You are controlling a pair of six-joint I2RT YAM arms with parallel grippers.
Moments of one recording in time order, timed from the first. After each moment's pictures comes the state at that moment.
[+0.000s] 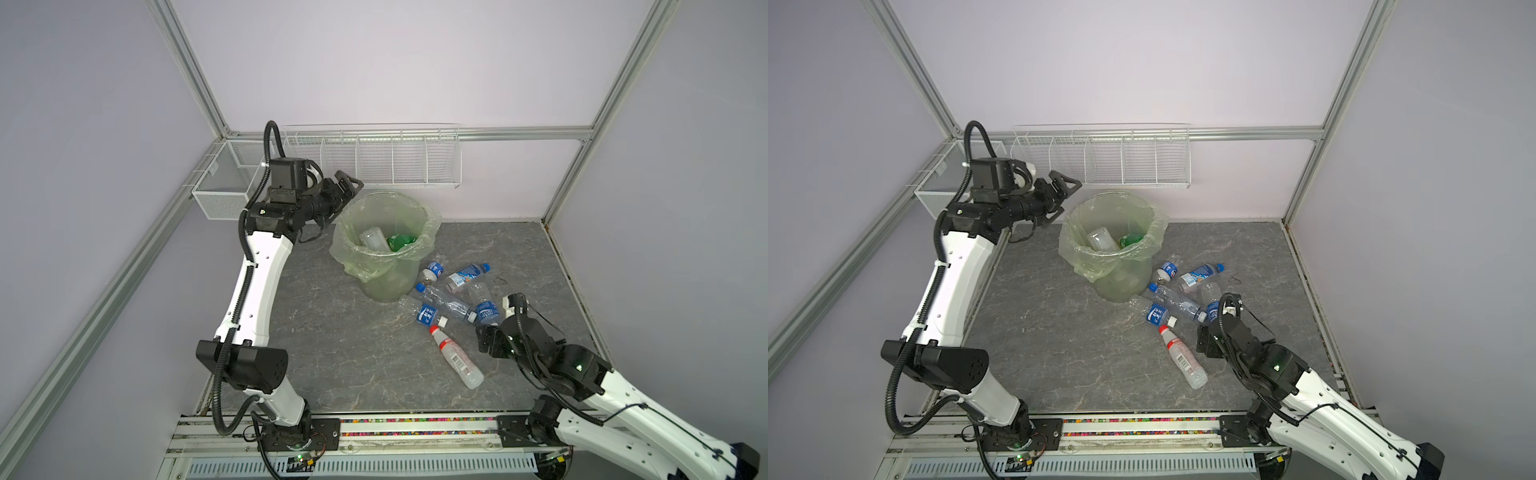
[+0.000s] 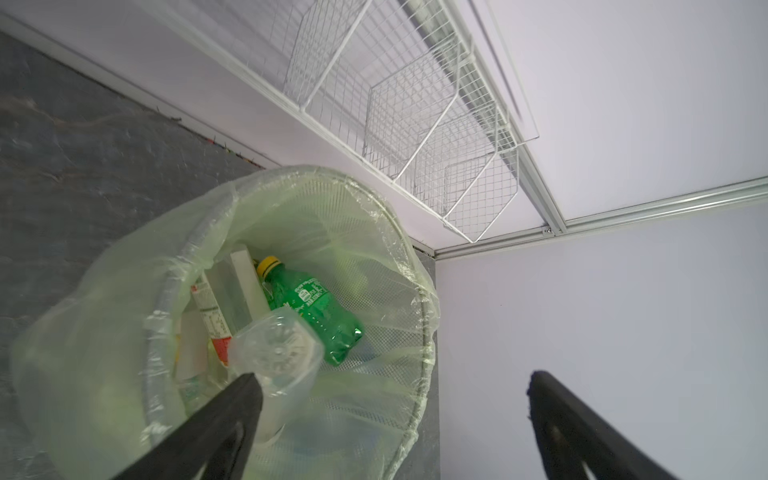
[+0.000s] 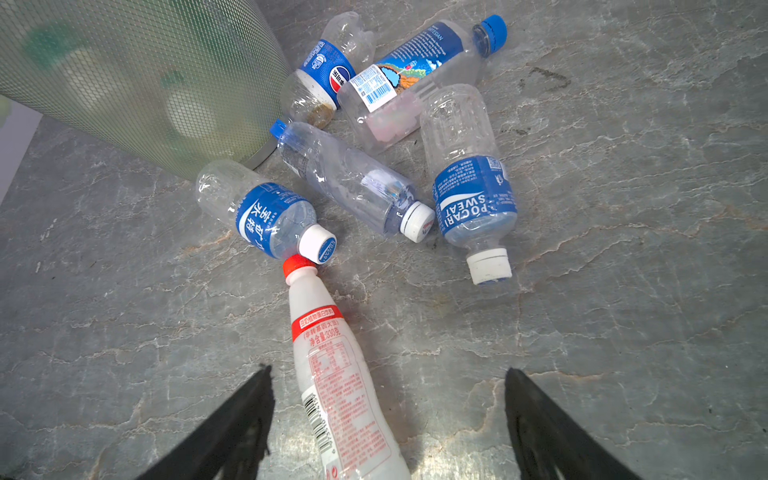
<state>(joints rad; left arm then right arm) -0.21 1.65 2.07 -0.84 0.40 -0.80 0.83 0.70 0.70 -0.83 0.39 0.74</state>
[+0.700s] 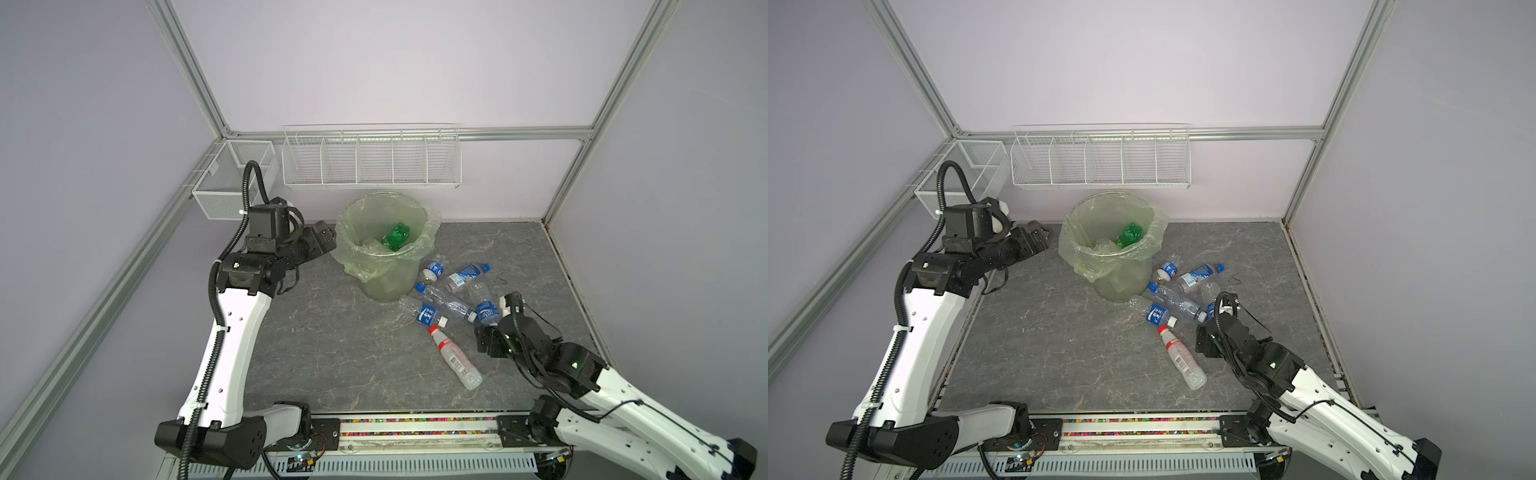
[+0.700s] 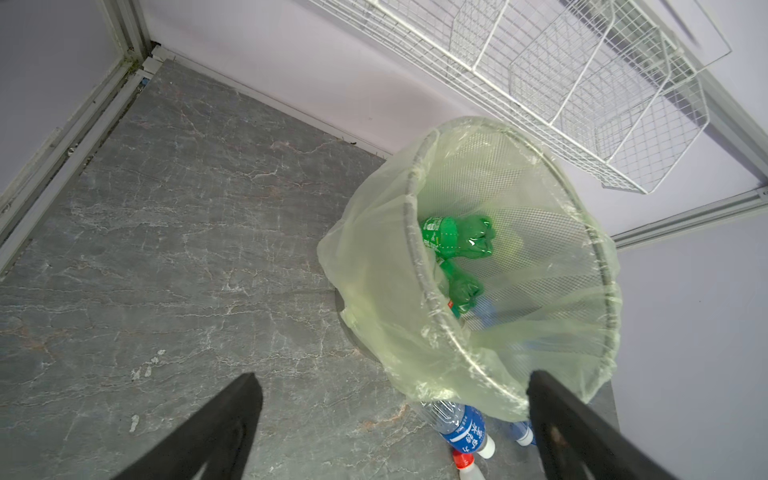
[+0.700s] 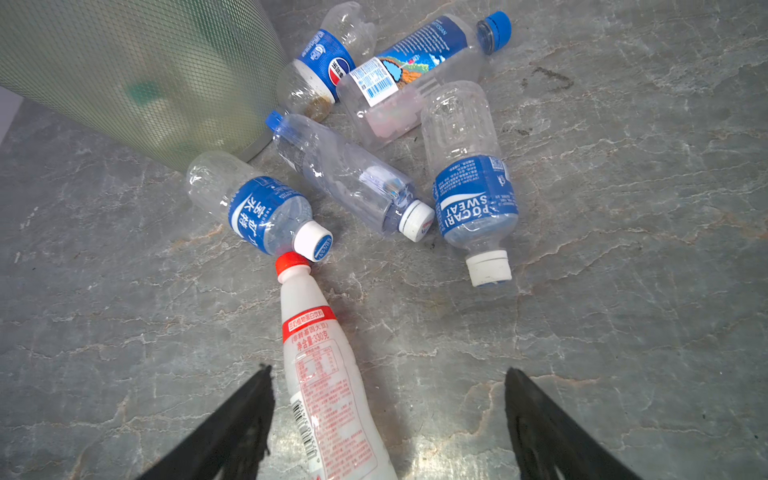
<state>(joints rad) -0.17 1.25 1.54 -0.89 0.12 -0.51 0.83 0.72 0.69 -0.80 0.39 0.71</state>
